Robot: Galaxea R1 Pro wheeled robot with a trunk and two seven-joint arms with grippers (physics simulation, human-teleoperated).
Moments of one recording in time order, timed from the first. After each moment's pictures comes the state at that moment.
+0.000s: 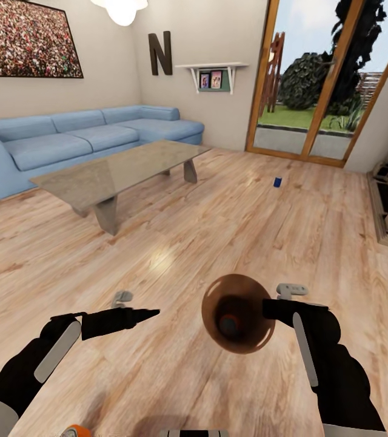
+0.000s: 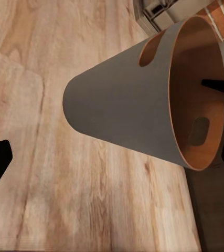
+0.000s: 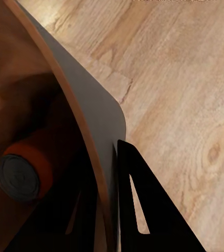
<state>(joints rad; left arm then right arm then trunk) -0.53 0.33 -0.29 -1.14 0.71 0.67 -0.72 -0.44 0.06 -0.09 -1.57 0.07 1.05 0.09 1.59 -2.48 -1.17</state>
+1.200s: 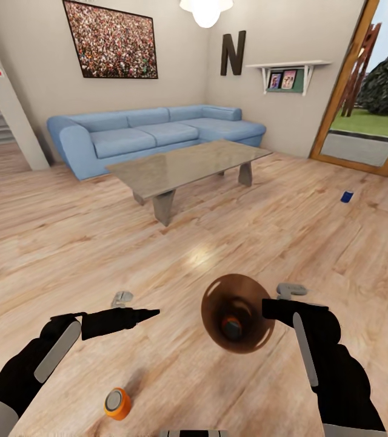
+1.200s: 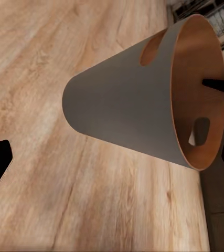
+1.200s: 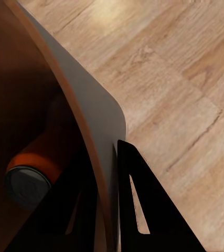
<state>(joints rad) -0.53 0.33 -0.29 -1.14 0.71 0.67 -0.72 -0.44 0.06 -0.09 -1.57 0.06 1.05 0.09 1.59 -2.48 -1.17</state>
